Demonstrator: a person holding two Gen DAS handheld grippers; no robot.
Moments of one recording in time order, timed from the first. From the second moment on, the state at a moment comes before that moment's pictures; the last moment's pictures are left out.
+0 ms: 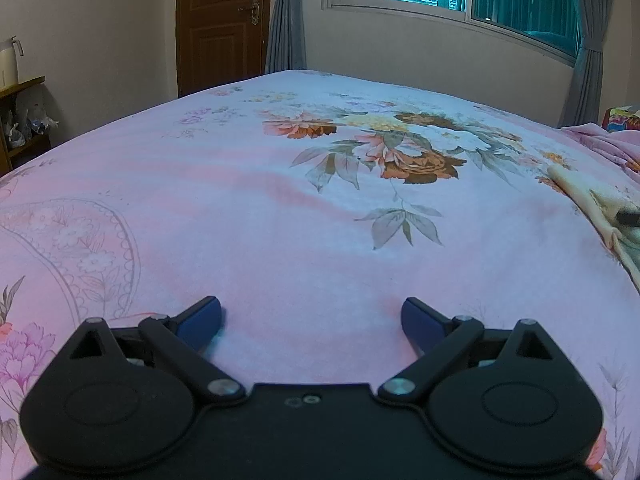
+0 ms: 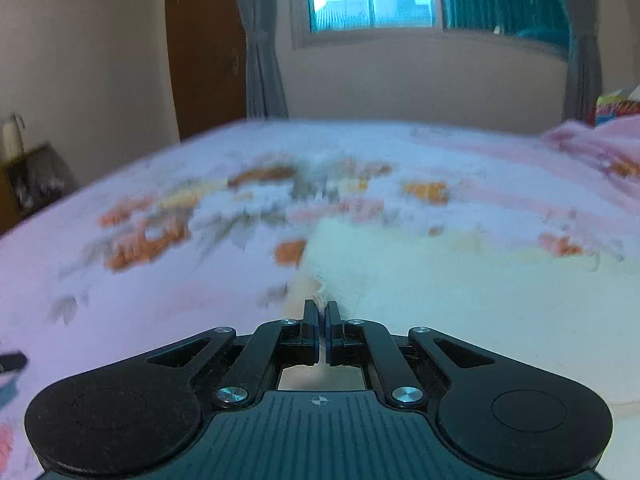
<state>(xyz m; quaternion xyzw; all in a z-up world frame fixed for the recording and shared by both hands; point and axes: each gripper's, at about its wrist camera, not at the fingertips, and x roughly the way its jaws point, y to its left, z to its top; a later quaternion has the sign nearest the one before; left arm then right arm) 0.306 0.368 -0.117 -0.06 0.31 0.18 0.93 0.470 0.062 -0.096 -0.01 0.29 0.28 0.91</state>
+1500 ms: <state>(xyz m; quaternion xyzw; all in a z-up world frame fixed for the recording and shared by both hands) 0.487 0.132 -0.106 0.05 0.34 0.02 0.94 0.519 -0.234 -0.109 -0.01 0.34 0.08 0.94</state>
